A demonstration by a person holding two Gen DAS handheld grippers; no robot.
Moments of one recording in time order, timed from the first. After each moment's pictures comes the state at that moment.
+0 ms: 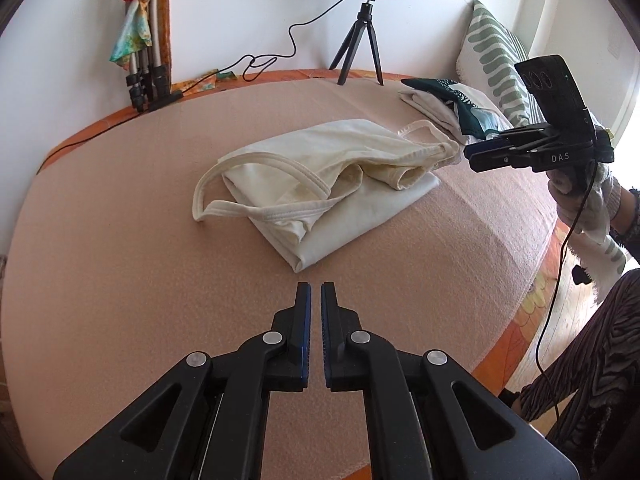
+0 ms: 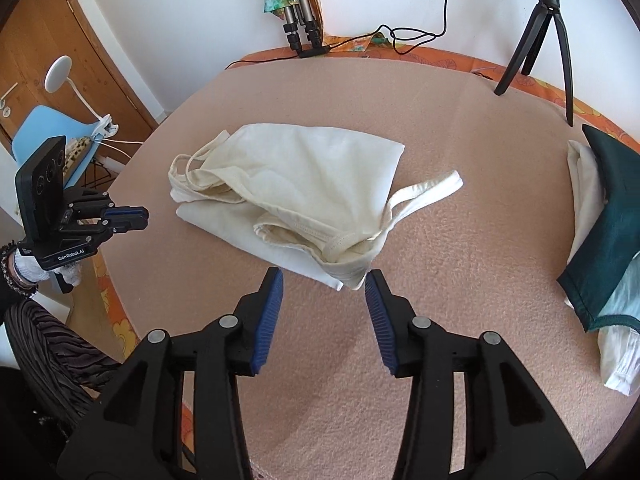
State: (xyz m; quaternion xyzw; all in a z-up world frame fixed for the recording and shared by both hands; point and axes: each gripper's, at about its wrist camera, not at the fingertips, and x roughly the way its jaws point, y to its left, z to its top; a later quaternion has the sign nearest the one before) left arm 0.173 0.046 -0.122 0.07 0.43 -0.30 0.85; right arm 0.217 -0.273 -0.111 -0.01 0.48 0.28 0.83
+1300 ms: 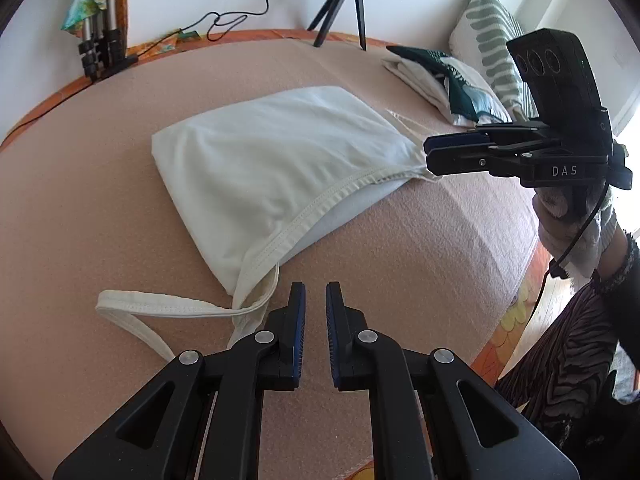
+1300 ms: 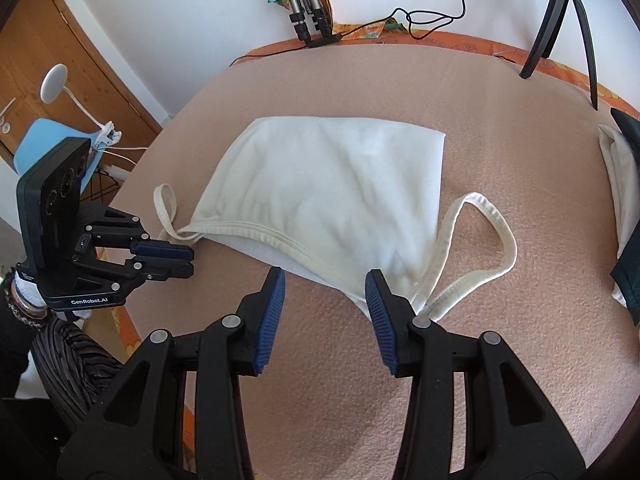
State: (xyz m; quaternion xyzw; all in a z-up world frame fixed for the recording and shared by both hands) left arm 0.194 0.001 -0.135 0.04 0.49 -0.33 0.81; right arm 0.231 -0.243 -0.126 0.04 0.48 0.29 0.83
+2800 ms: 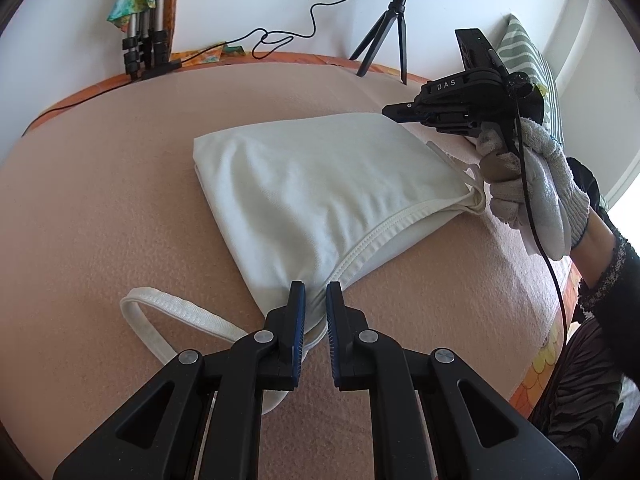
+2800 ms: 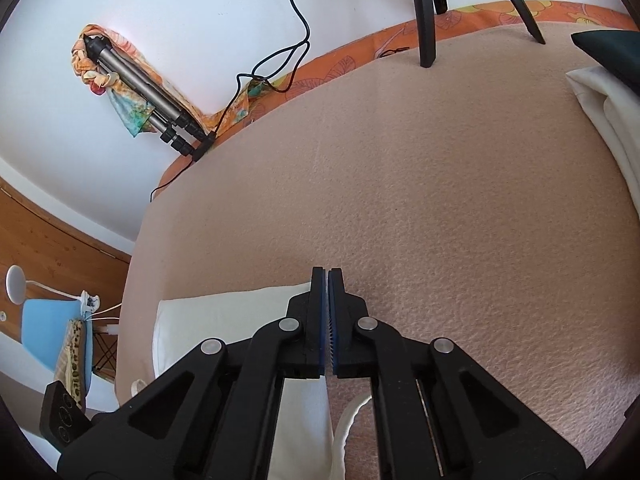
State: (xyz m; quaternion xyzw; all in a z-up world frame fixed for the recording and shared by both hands) left arm 0.204 0.005 -0.152 0.02 0.46 -0.27 0.85; right arm 0.364 -0.297 -0.169 0.24 0.47 0.16 0.83
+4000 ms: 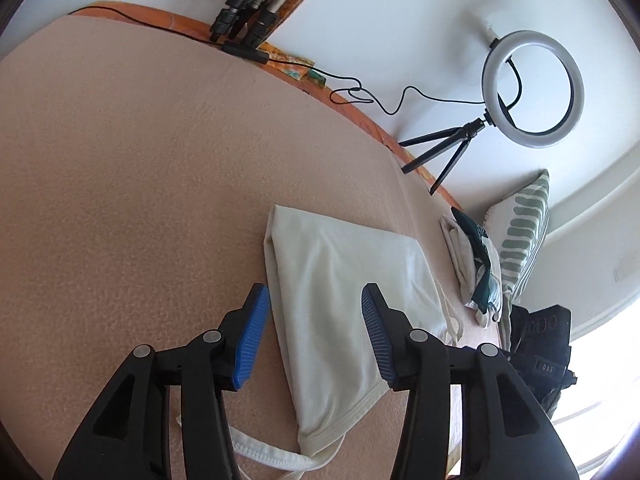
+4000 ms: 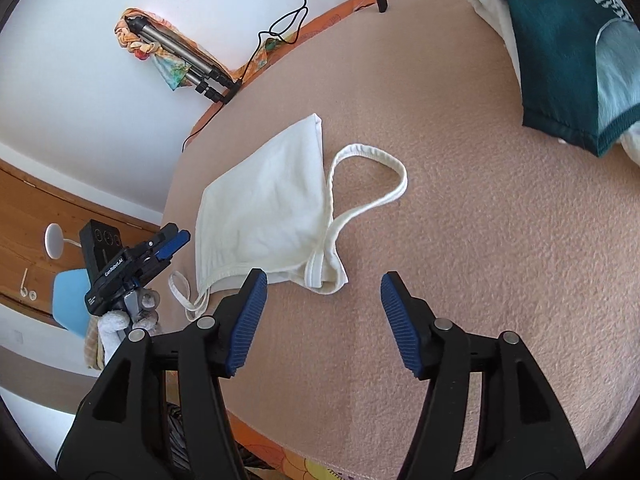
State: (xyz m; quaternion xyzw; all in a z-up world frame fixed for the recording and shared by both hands) left arm 0.294 0.077 -0.154 -0.27 0.47 -0.24 0.81; right arm 0.221 -0.335 -0.151 0.29 0.52 0.19 0.78
